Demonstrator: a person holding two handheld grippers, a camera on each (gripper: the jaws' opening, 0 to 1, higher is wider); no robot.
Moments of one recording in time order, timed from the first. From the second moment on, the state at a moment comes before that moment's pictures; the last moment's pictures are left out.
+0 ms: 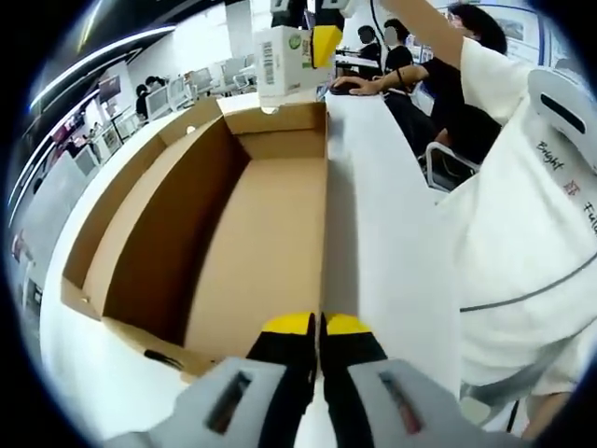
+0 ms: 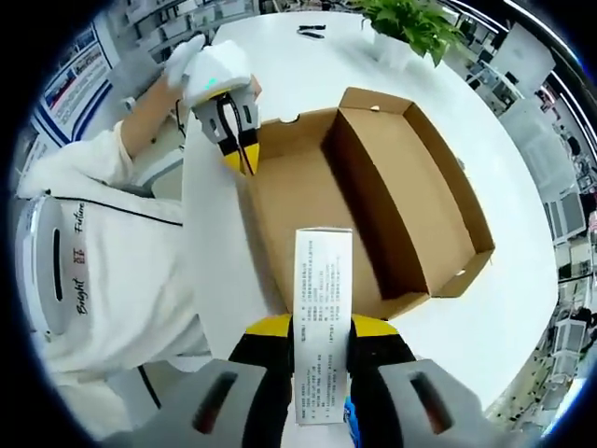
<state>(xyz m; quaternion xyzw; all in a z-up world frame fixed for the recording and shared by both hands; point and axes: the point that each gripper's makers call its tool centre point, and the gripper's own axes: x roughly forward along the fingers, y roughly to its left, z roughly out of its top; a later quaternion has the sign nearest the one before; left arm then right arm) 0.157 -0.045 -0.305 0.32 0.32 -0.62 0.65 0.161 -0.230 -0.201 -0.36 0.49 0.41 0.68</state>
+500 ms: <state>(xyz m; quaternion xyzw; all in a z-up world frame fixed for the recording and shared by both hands) 0.152 -0.045 -0.304 0.32 0.31 -0.62 0.64 0.156 -0.244 -0.205 -0.33 0.46 0.41 0.71</state>
